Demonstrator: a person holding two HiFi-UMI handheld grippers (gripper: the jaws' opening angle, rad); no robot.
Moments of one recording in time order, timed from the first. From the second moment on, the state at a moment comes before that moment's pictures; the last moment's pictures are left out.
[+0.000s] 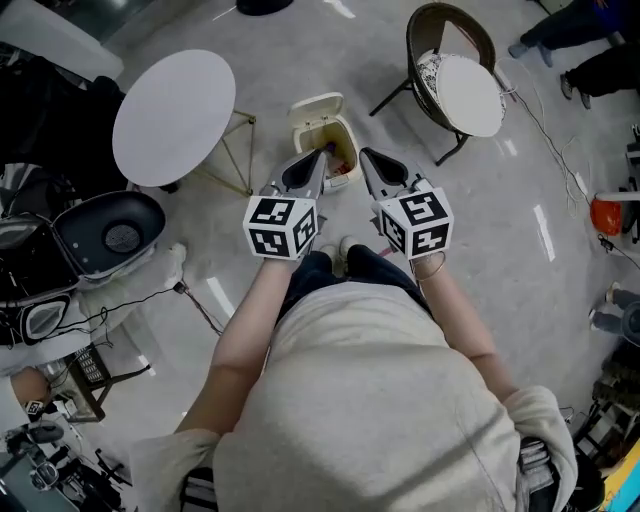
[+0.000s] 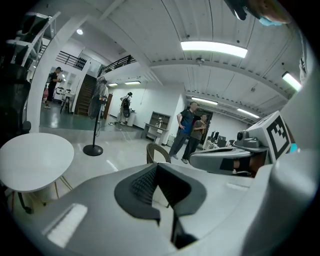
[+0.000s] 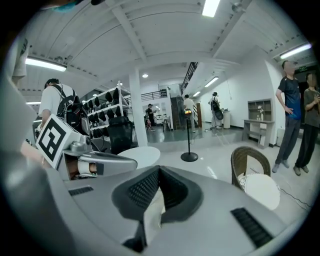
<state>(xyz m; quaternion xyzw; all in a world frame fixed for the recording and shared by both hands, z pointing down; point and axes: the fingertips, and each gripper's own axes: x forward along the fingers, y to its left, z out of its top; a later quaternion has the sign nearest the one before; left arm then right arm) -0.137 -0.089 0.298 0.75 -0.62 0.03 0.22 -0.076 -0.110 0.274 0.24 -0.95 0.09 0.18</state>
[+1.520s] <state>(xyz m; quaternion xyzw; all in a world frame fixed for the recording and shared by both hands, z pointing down) -0.115 -0.072 0.313 0.75 -0.61 0.05 0.24 -0.064 -0.091 0.283 0.24 -0.95 0.10 0.19</state>
